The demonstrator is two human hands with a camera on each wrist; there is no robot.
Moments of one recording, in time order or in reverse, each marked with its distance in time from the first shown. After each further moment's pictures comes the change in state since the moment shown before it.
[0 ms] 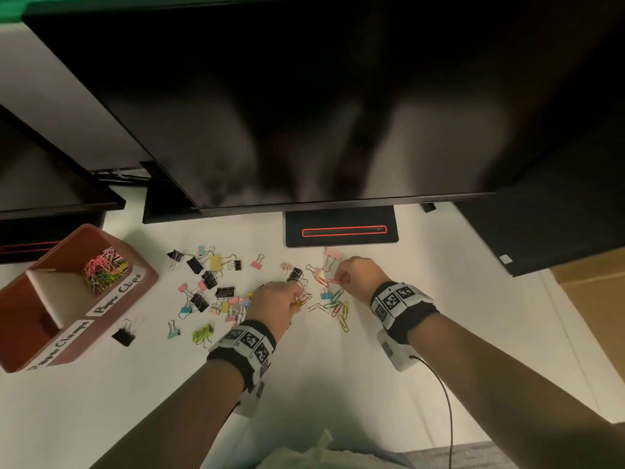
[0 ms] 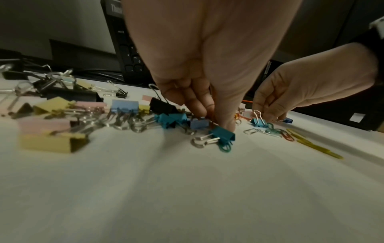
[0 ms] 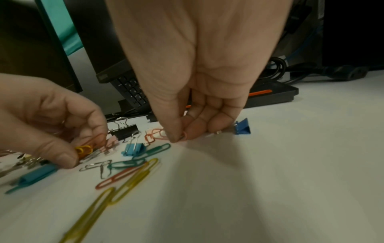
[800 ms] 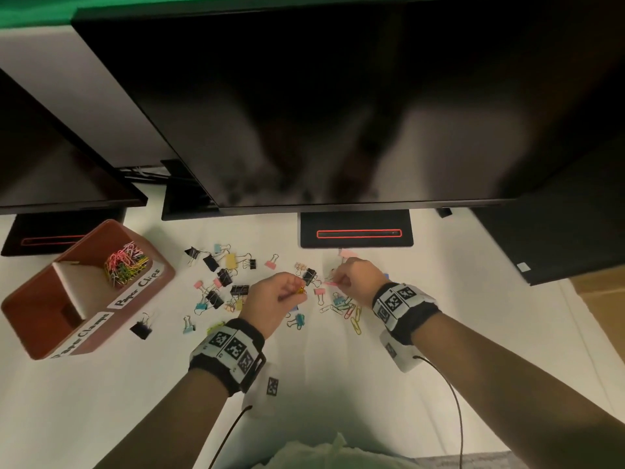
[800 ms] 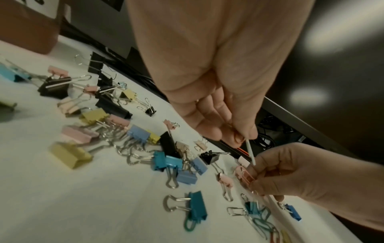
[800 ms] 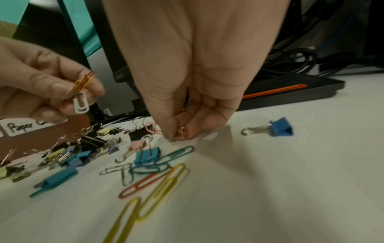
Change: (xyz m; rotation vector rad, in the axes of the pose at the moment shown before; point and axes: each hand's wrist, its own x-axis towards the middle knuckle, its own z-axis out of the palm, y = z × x) left_hand -0.017 -0.008 -0.033 -0.701 0.079 -0.186; right_hand 0.008 -0.020 0.004 0.020 -0.042 -0.123
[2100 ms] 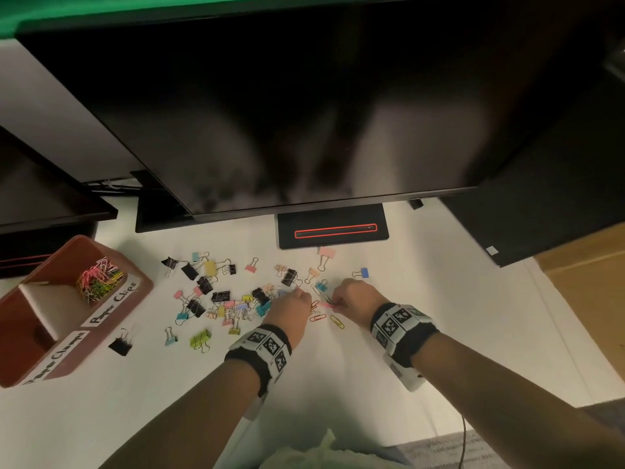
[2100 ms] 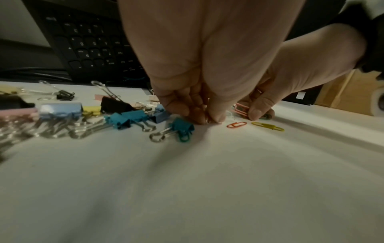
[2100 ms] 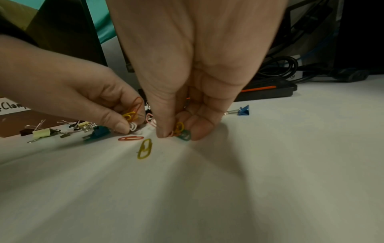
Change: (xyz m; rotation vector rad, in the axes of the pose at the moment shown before) left_hand 0.016 -0.006 0.063 1.009 -0.292 0.222; right_hand -0.043 0.019 0.020 -0.062 -0.039 0.037
